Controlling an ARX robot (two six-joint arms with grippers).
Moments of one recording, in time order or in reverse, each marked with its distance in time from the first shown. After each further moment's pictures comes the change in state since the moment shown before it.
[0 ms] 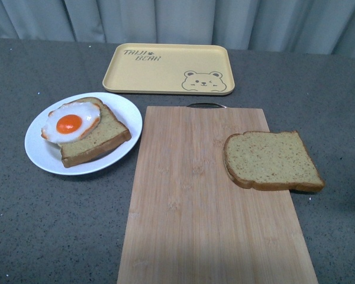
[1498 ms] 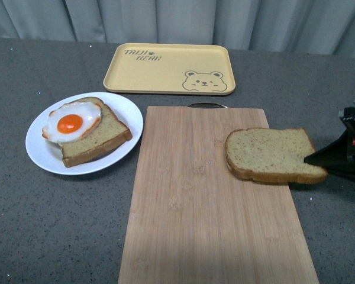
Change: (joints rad) left arm 0.000 0.000 0.000 -0.001 0.000 0.000; right arm 0.056 0.508 0.386 -0.246 -0.289 0.242
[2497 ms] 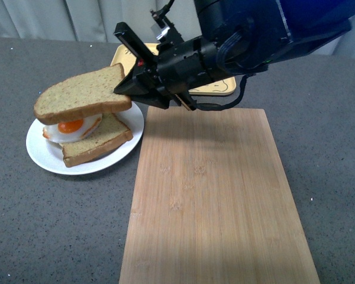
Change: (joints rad) left arm 0.000 0.000 0.000 0.000 0.000 0.000; right arm 0.581 0.352 0.686 0.090 -0.069 0.383
